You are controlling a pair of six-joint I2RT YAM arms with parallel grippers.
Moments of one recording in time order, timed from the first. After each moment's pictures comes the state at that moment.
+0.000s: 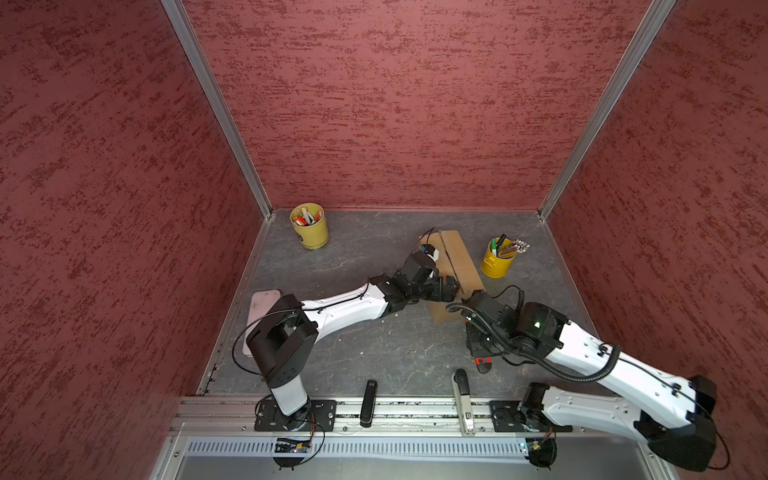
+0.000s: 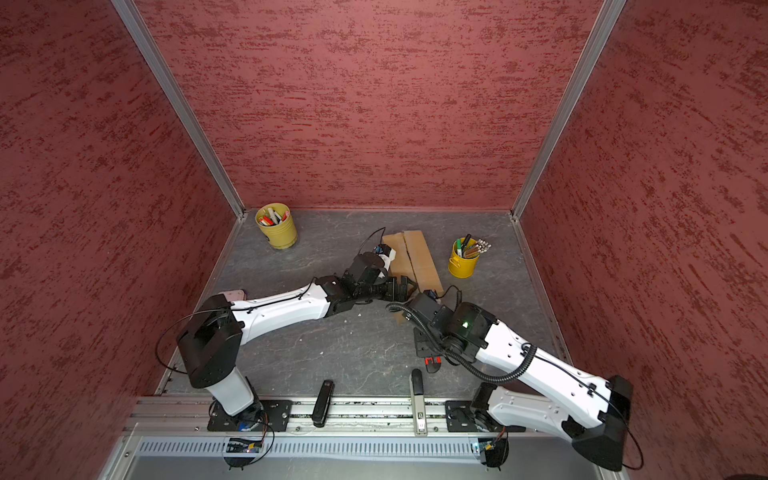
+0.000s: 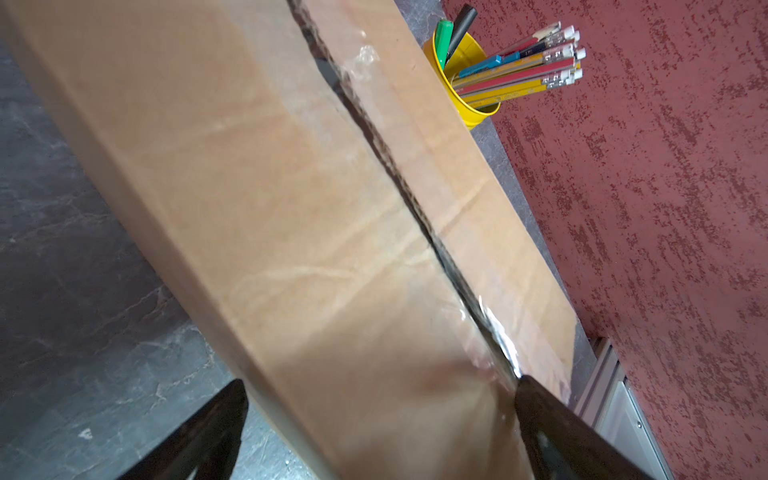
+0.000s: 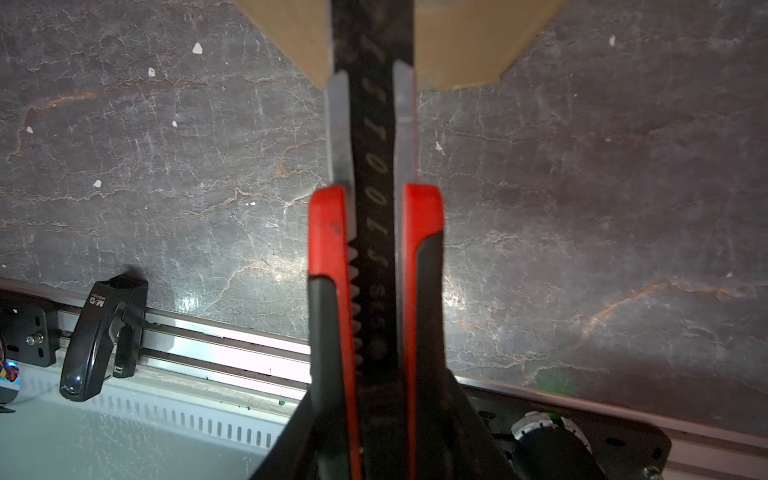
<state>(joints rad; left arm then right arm) -0.87 1.73 1.20 -0.09 0.07 -0.65 0.95 1.05 1.03 -1.27 0.12 0.83</state>
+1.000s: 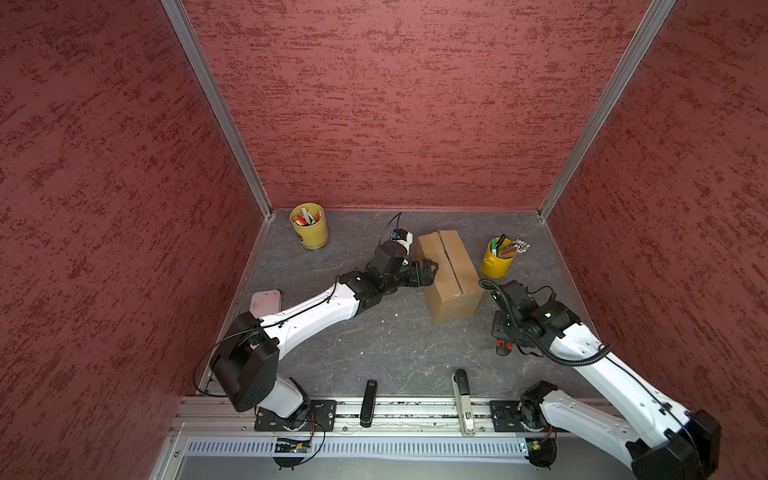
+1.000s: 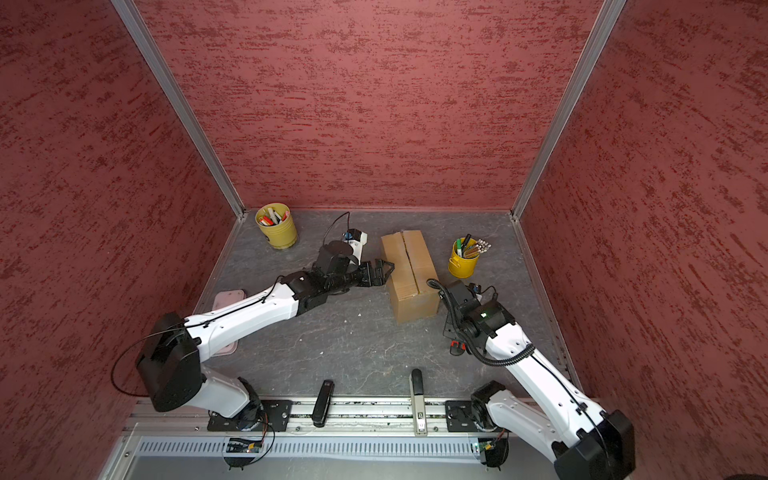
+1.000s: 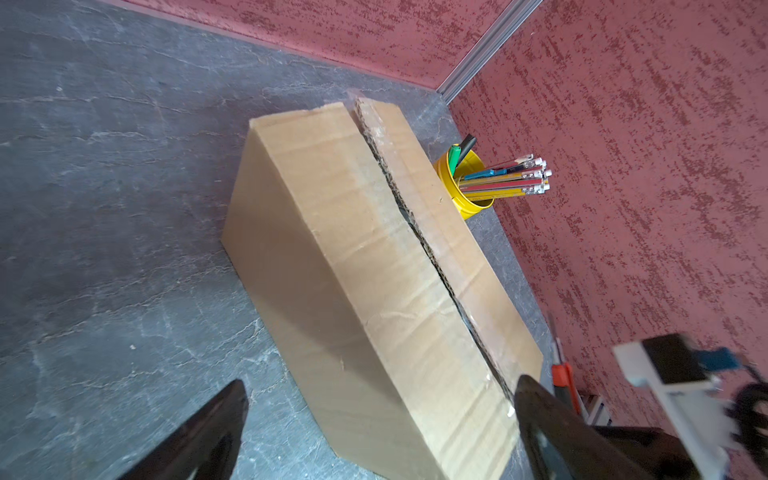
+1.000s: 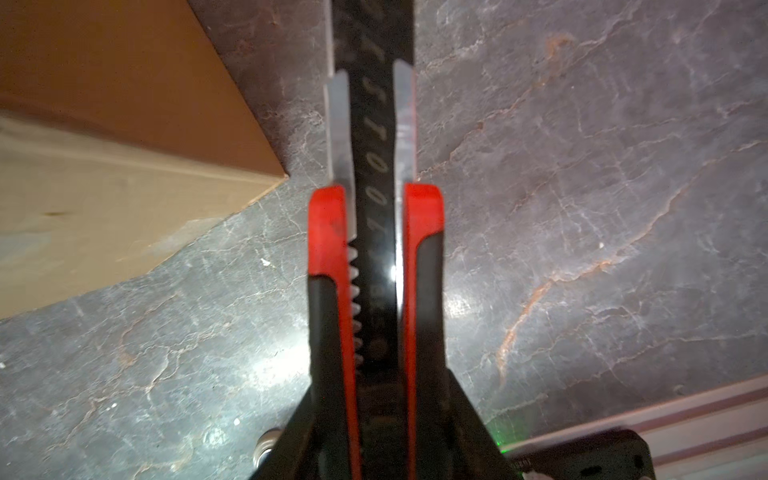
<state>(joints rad) -0.75 1.47 1.08 -0.10 0.04 -0.64 0.46 0.99 0.78 -1.07 0.21 0.77</state>
